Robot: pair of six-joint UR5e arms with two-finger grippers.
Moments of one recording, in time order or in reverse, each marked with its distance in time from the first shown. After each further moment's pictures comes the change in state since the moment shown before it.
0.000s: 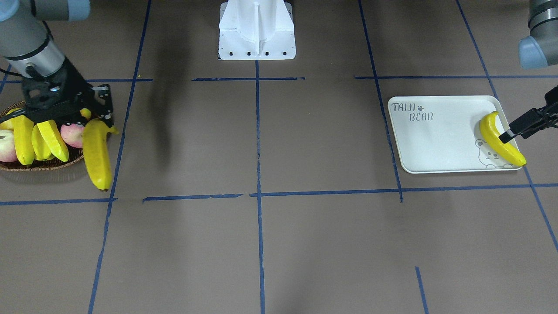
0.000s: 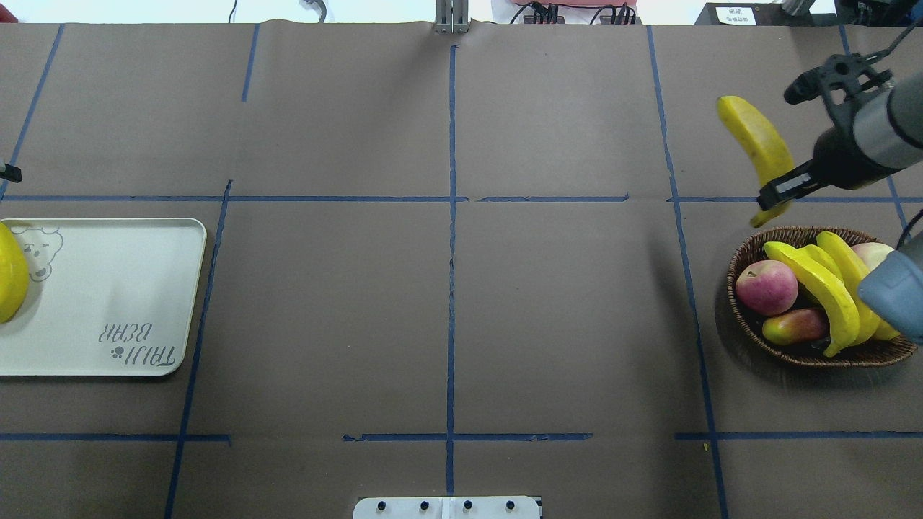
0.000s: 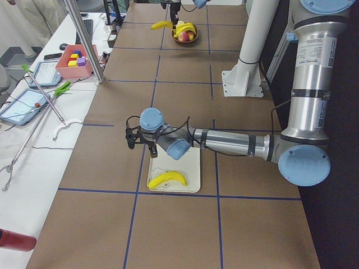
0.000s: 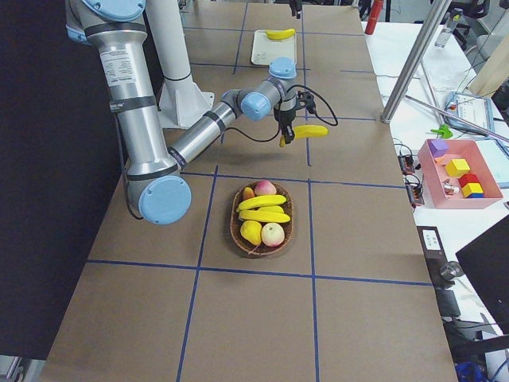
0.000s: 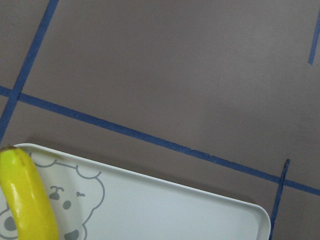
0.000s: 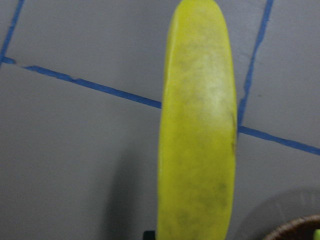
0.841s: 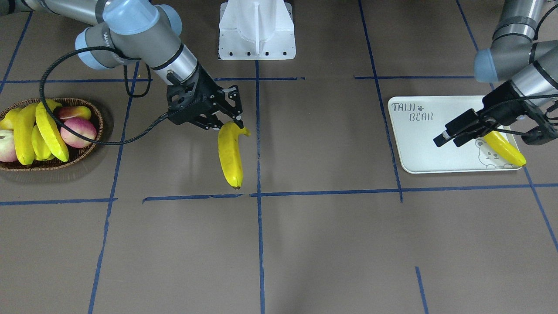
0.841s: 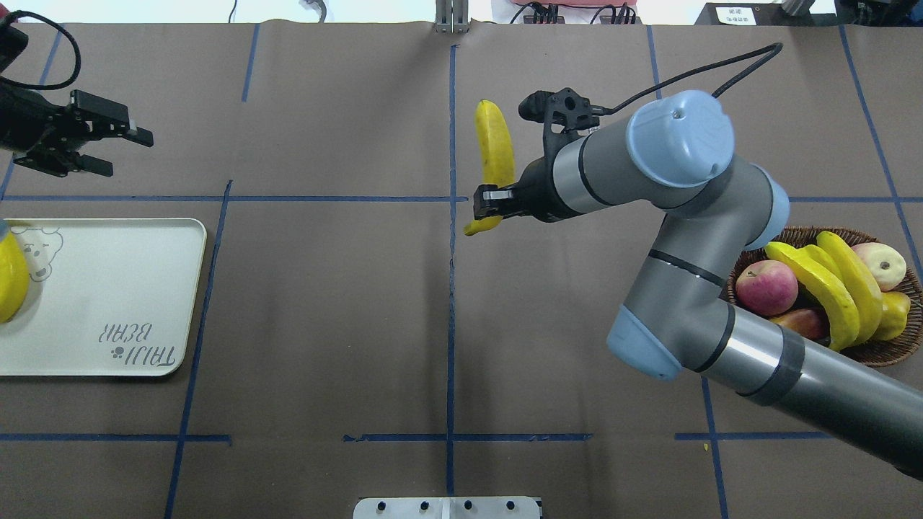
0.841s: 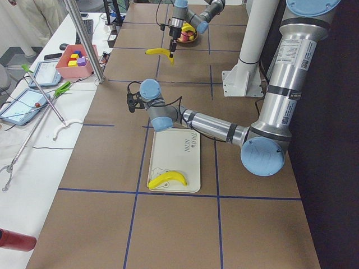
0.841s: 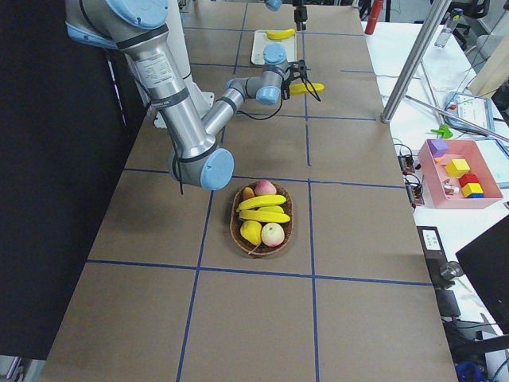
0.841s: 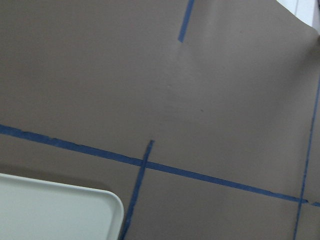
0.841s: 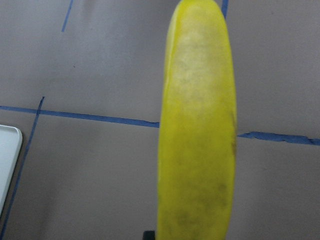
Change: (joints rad) left arm 0.185 -0.193 -0.004 -0.248 0.006 -0.380; right arm -0.245 0.325 -0.320 0.511 -0.169 0.512
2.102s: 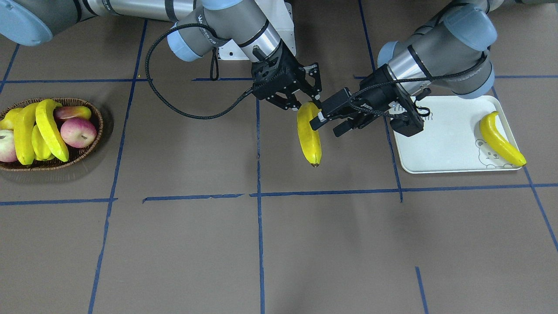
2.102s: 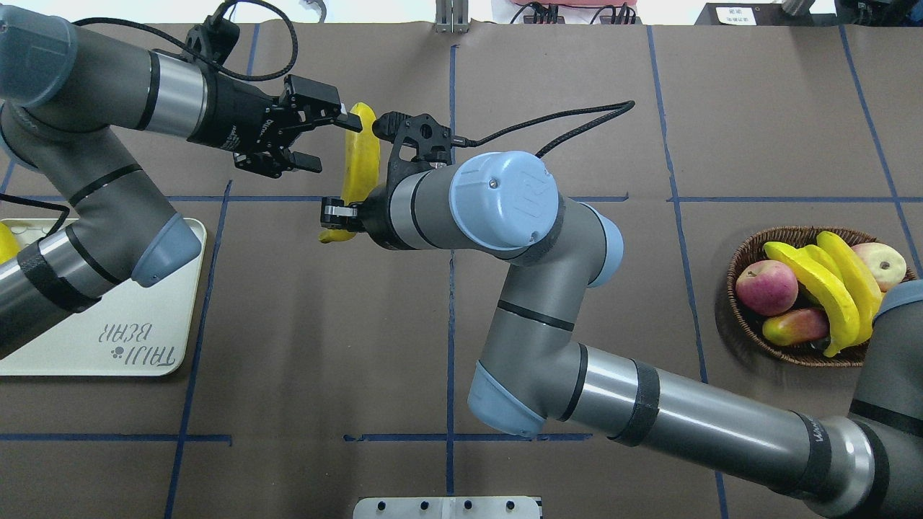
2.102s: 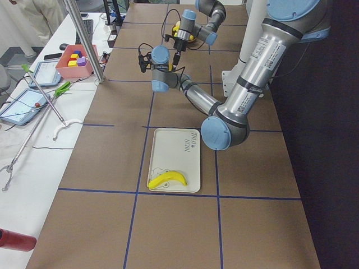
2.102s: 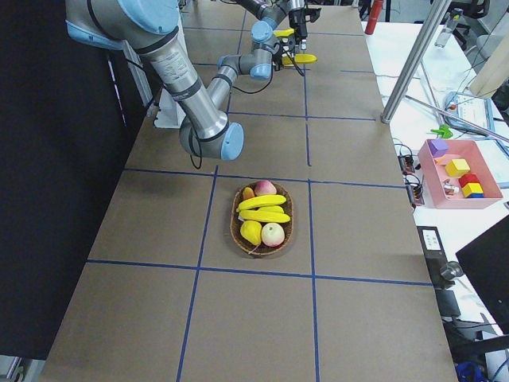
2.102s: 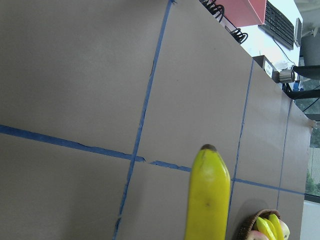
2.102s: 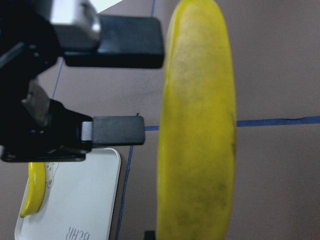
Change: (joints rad) left arm 0.258 -0.296 0.000 -0.096 0.237 -0.378; right arm -0.150 0.246 -0.141 0.050 -0.197 0.161
